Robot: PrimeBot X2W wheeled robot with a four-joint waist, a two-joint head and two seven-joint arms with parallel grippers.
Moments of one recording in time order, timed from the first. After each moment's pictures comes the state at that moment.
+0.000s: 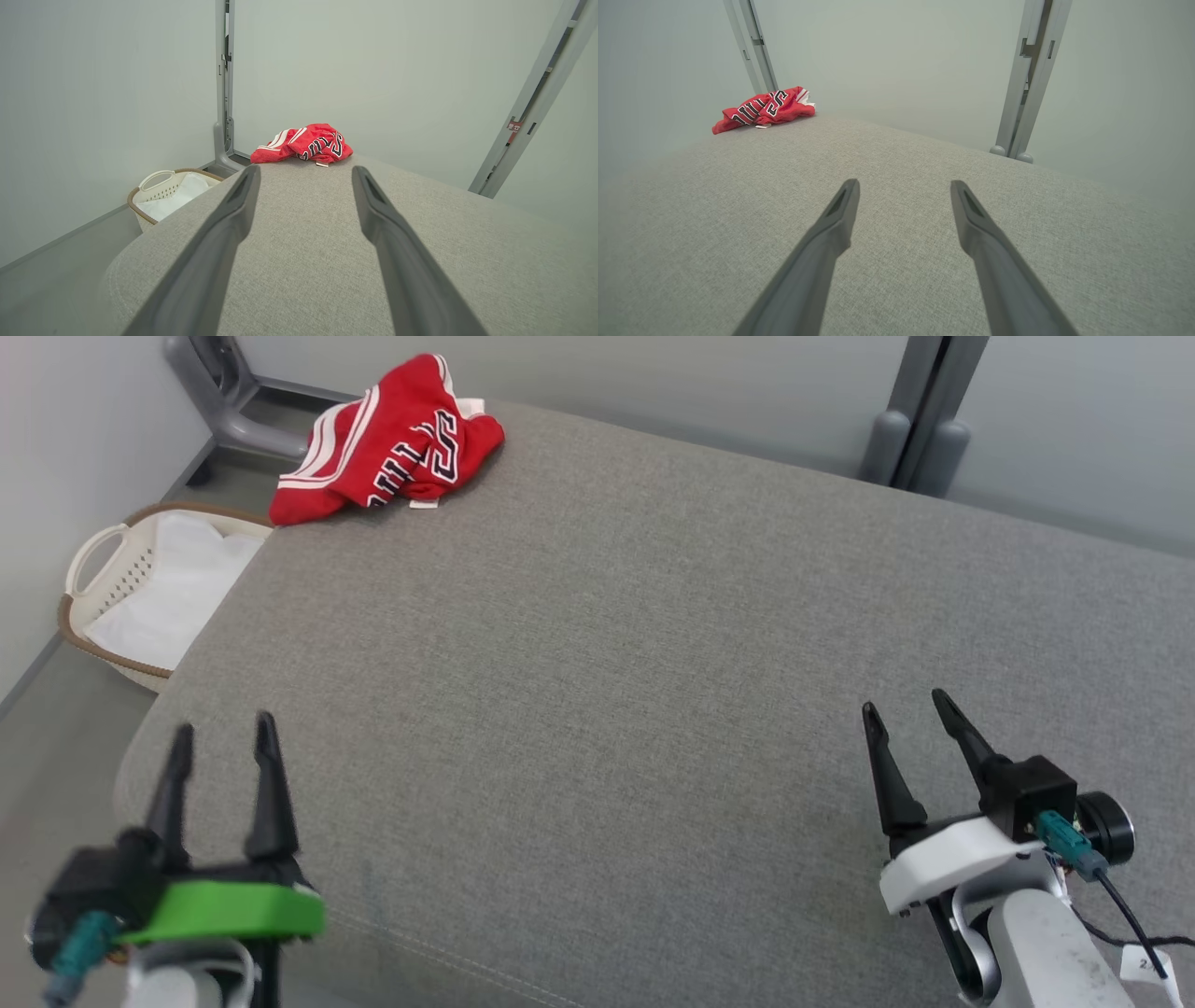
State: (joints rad) left arm -0.04 0.09 0.01 0.10 -0.32 -0.11 -0.26; right arm -0.19 -0.05 0.03 0.29 0.08 0.13 -0.26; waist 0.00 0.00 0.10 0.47
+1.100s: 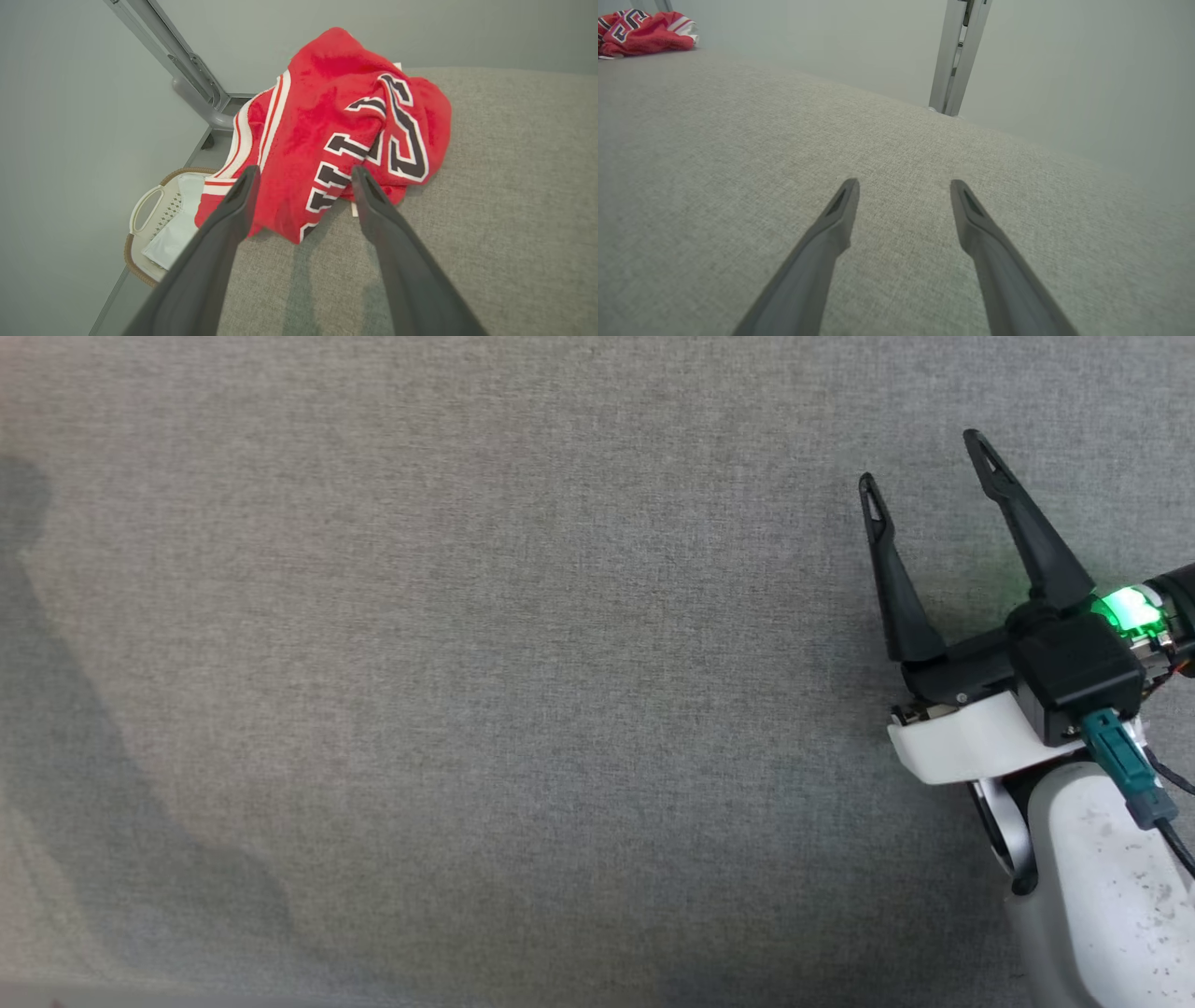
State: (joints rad) left arm -1.08 0.55 -0.09 0.94 -0.46 -0.13 0.01; right arm -0.35 -0.08 0.11 -0.24 -0.17 0.13 -0.08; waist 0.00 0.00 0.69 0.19
